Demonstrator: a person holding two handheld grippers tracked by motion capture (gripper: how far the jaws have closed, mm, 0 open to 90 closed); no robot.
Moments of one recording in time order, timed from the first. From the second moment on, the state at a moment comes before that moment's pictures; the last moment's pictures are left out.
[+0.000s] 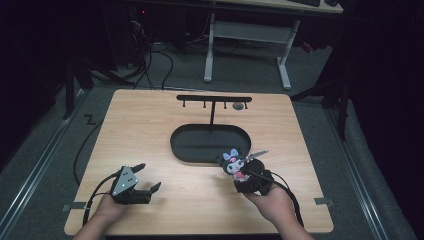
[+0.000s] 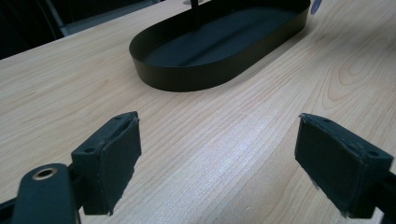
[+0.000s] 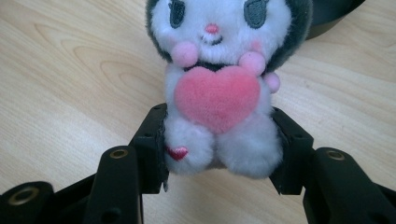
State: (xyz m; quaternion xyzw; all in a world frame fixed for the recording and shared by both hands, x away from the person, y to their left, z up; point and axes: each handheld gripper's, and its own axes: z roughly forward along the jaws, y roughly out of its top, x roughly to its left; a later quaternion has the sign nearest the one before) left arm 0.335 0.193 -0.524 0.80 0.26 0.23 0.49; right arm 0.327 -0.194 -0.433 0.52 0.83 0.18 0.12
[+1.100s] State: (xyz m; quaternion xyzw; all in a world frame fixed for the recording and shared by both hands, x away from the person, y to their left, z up) left arm 0.335 0.193 -0.524 0.80 0.27 0.23 0.49; right arm 0.385 -0.199 -0.428 0.56 0.80 0.20 0.12
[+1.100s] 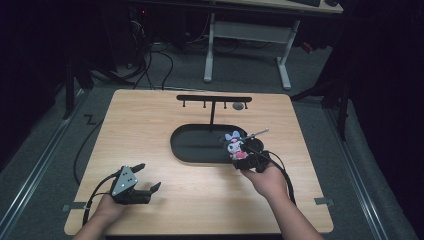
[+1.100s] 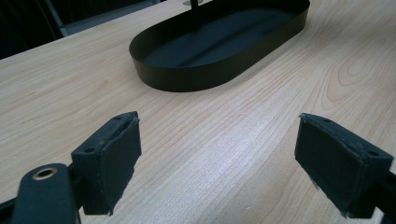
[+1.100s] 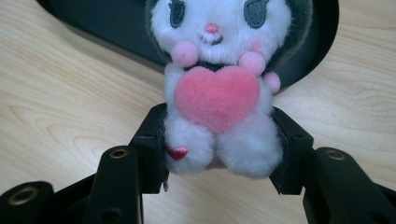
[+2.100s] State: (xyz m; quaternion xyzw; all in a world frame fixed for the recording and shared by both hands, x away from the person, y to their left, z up) left arm 0.334 0.194 -0.524 0.80 0.27 0.23 0.49; right arm 0.425 -0.197 -0.431 0.58 0.78 0.20 0.12
